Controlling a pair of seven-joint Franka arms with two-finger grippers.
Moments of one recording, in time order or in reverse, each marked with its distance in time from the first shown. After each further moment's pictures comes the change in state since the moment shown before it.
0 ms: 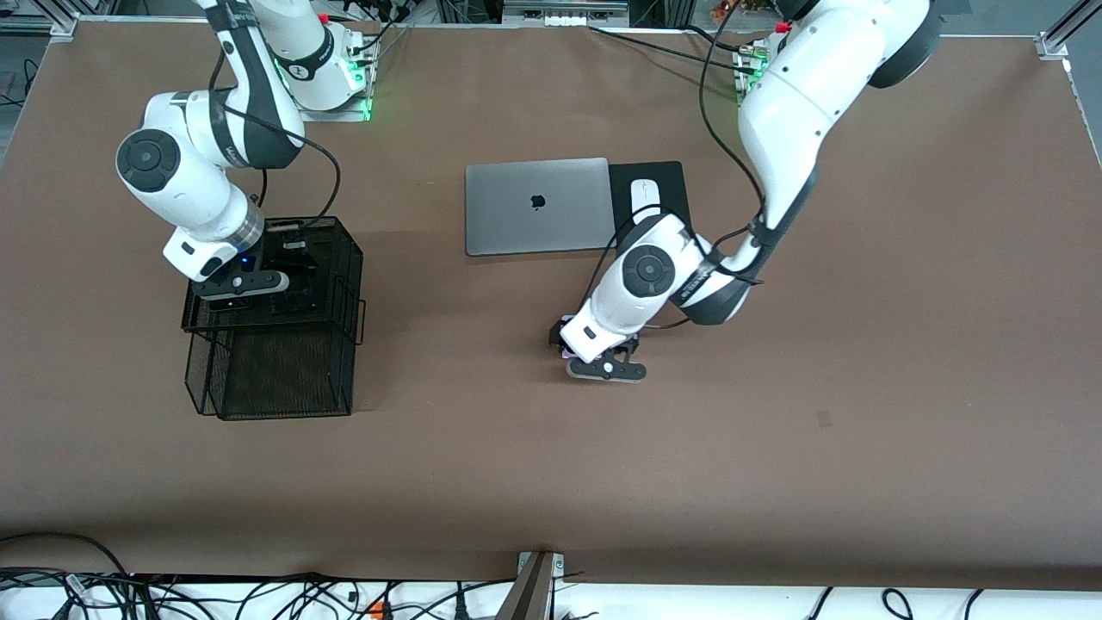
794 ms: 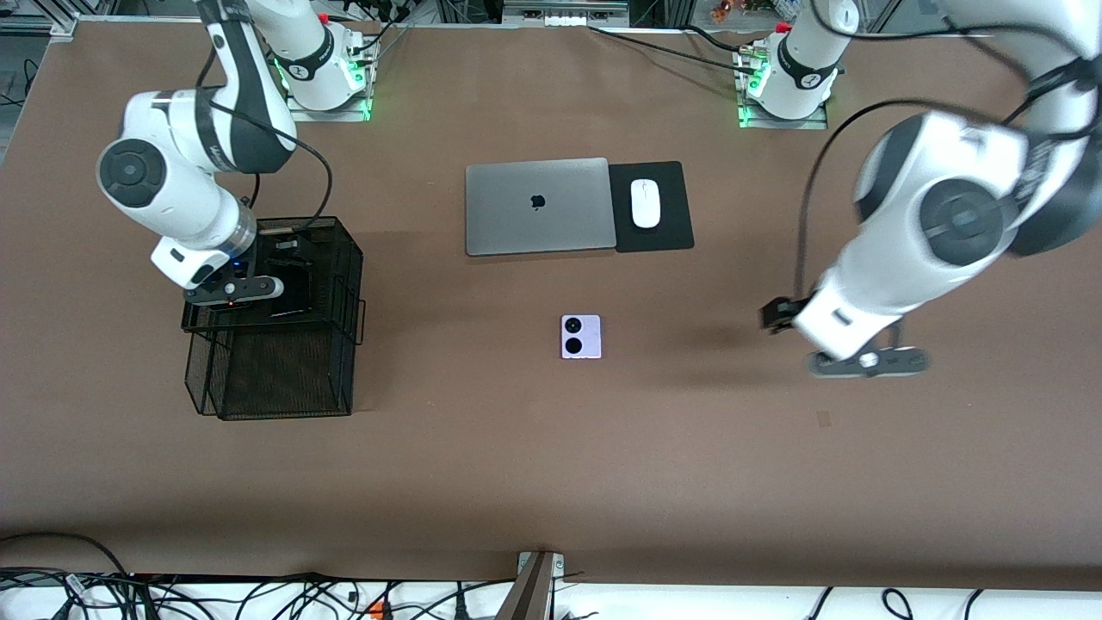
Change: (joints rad) left arm 0.345 -0.463 0.007 0.016 0.001 -0.653 0.305; right arm 0.002 0.015 -0.003 0.196 0.007 -0.278 0.031
